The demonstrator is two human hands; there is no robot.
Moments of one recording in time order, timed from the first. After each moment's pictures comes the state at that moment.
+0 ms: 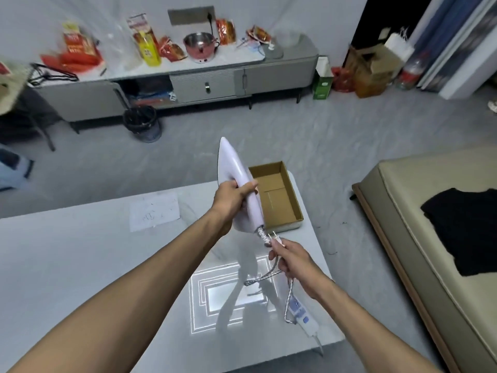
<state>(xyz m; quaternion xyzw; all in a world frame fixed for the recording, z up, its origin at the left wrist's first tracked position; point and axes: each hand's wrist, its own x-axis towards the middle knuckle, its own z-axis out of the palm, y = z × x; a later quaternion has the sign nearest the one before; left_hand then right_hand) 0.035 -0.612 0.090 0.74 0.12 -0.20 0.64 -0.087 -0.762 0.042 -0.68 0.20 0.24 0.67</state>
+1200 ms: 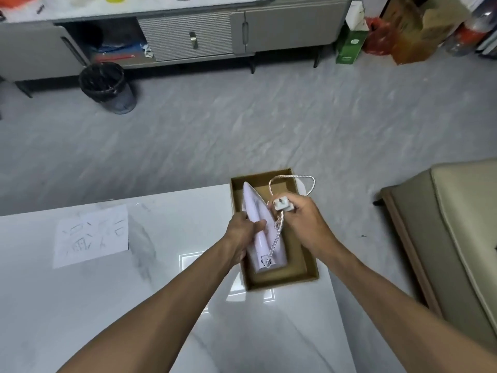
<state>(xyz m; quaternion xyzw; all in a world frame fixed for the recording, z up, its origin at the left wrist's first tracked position) 0.223 -0.706 -0.183 0.65 0.28 -0.32 0.63 0.214 -0.853 -0.140 -0.78 0.01 0.08 0.63</state>
